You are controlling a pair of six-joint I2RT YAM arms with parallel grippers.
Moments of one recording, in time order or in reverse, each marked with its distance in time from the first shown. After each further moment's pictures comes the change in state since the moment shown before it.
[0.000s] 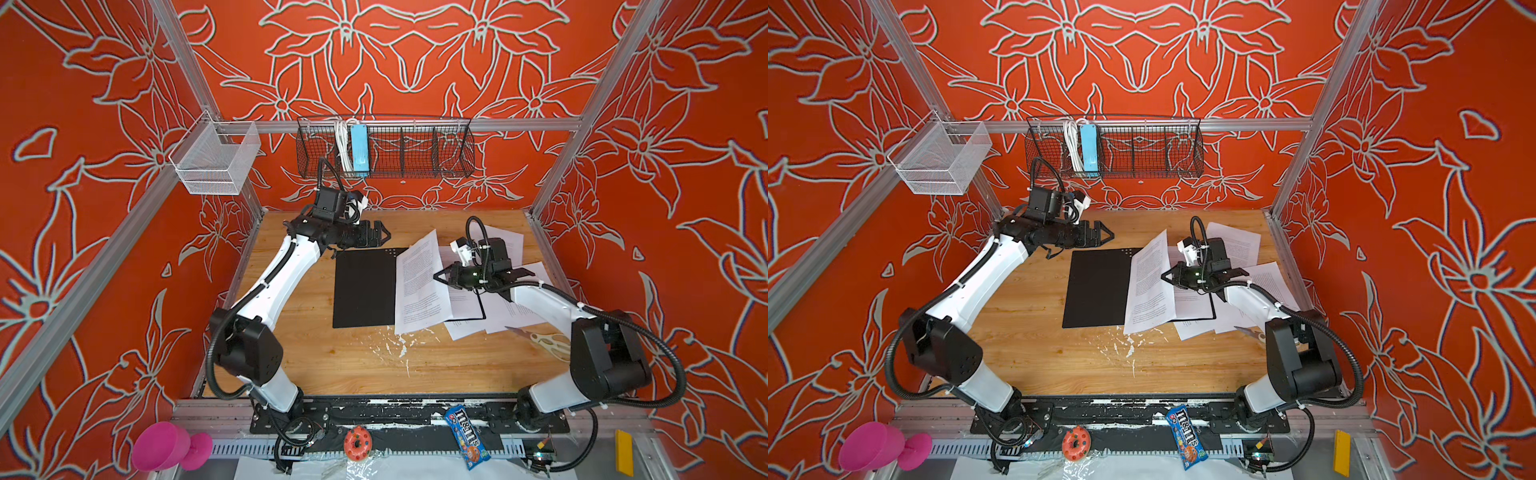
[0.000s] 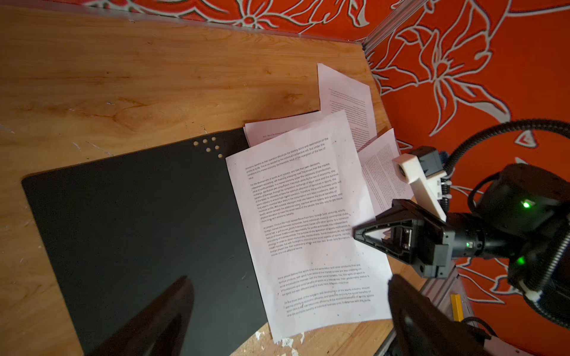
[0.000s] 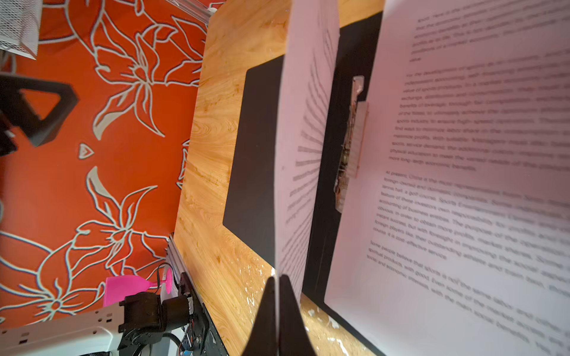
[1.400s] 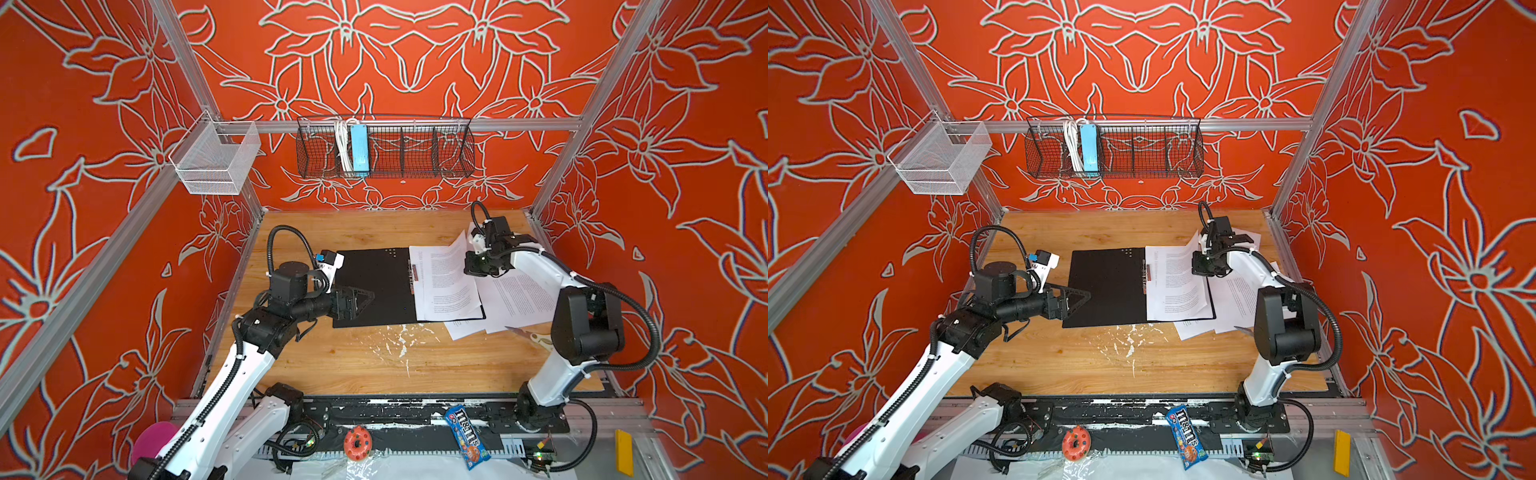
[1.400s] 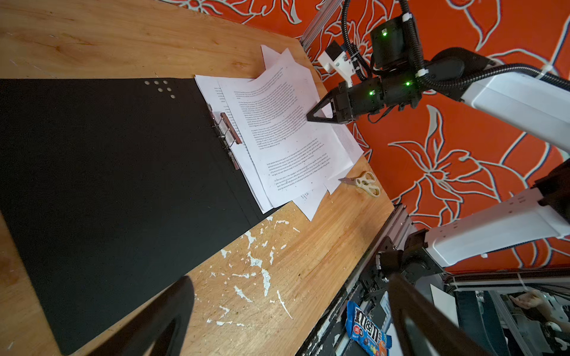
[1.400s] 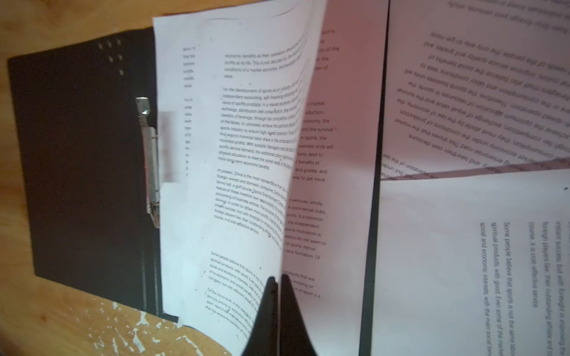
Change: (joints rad) left arm 0.000 -0.737 -0.735 0.214 0.135 -0.060; right arm -0.117 0.269 0.411 -0.555 0.456 -0.340
